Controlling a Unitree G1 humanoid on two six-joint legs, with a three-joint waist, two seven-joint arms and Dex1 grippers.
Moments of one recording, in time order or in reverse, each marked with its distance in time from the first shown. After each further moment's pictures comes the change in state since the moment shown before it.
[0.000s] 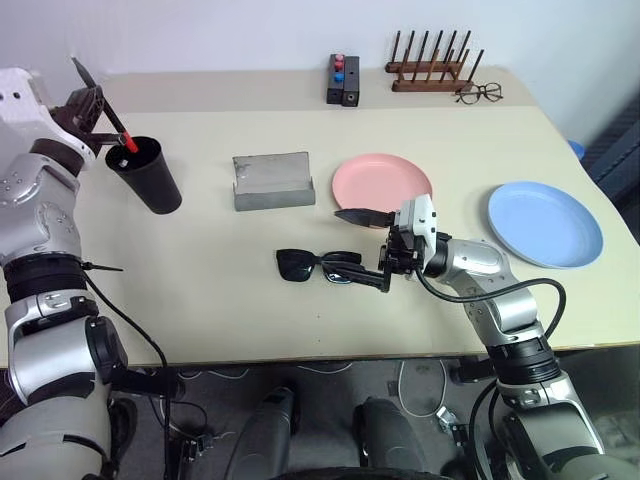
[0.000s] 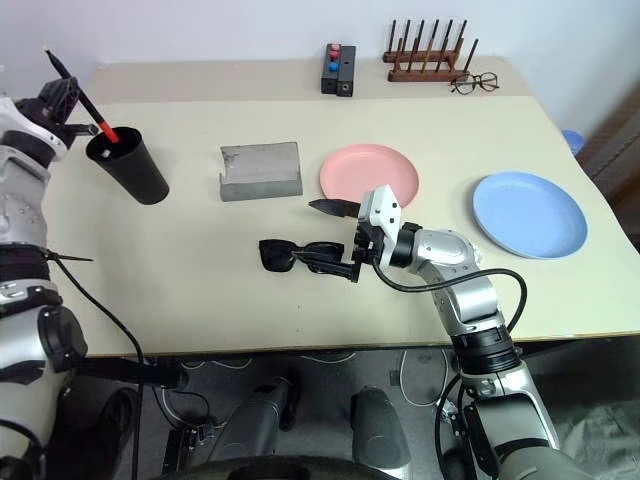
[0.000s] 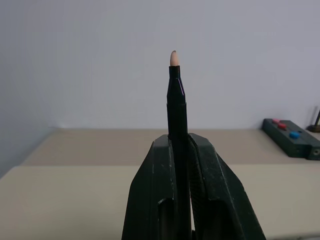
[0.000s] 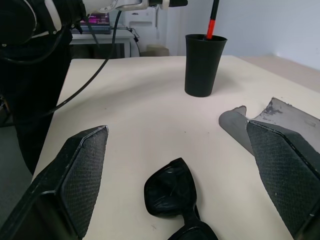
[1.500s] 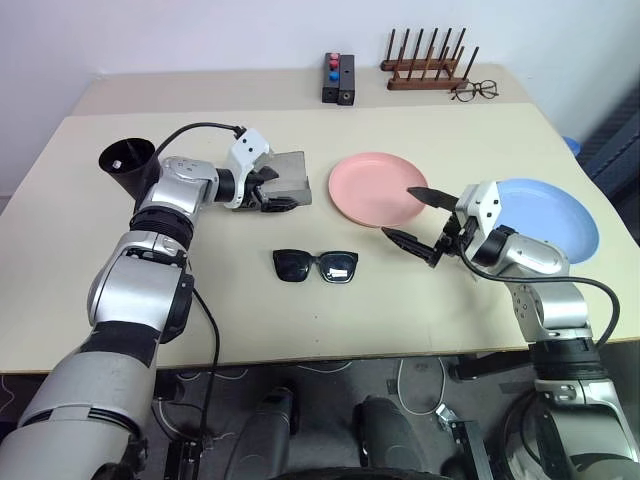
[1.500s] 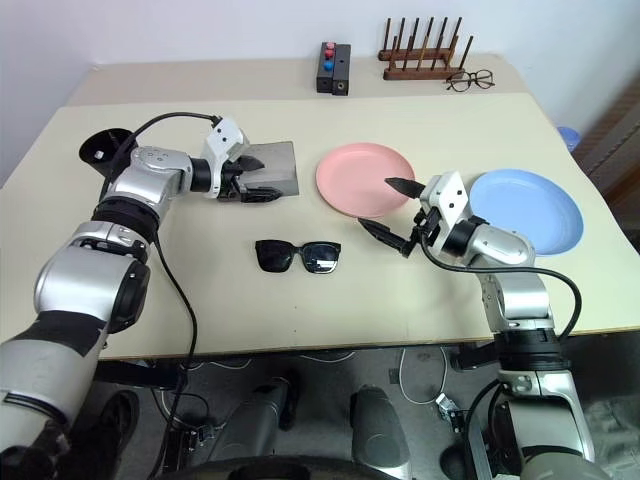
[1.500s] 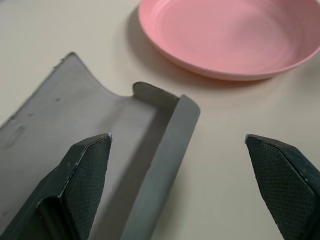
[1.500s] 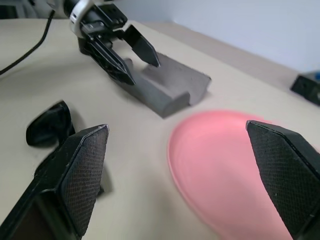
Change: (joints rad) left arm -0.376 -0.251 -0.580 0.629 0.354 -0.119 -0.615; right arm 0.050 -0.124 -0.182 0.145 -0.060 -0.110 -0.123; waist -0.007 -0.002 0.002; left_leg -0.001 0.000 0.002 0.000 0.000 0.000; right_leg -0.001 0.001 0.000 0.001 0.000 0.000
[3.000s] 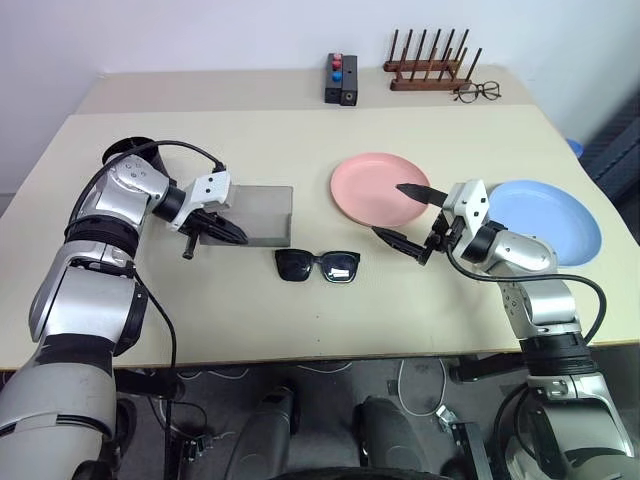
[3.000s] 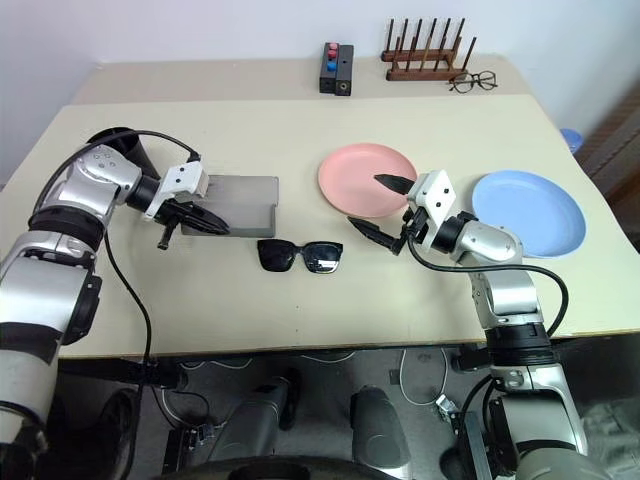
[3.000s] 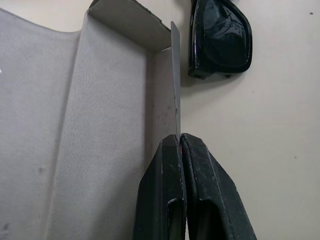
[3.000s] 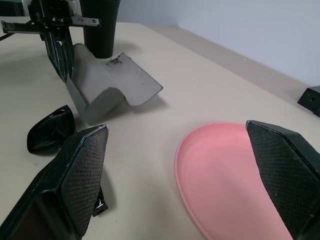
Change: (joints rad) left arm 0.068 0.212 -0.130 -0.031 0.081 -0.329 -0.546; right arm -0.047 0.017 0.044 0.017 -0.026 -0.040 -0.007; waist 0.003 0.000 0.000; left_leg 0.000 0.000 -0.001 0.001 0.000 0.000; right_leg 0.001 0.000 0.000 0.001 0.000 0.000
